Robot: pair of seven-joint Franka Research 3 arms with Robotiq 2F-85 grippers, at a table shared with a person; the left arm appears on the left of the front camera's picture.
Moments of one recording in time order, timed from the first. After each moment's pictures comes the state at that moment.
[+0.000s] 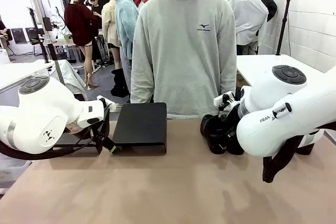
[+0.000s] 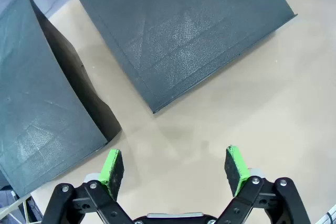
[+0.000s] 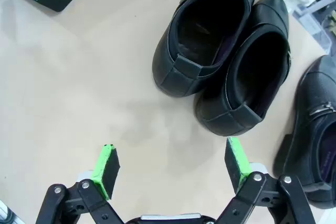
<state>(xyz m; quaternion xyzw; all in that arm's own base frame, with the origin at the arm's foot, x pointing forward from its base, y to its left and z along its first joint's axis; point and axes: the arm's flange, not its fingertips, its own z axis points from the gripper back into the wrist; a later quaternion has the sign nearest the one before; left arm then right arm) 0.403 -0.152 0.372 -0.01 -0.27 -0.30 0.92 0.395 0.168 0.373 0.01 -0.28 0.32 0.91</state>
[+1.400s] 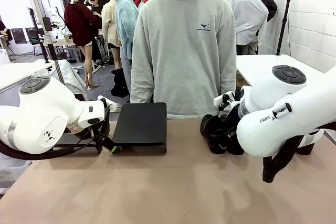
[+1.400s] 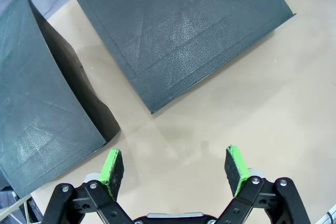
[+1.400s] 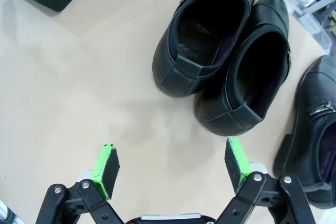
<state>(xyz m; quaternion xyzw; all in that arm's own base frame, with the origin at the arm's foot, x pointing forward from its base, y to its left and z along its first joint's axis) 0.402 -0.154 0.371 -0.01 -0.27 -0.30 0.92 0.395 0.168 0.373 0.01 -0.28 0.32 0.91</state>
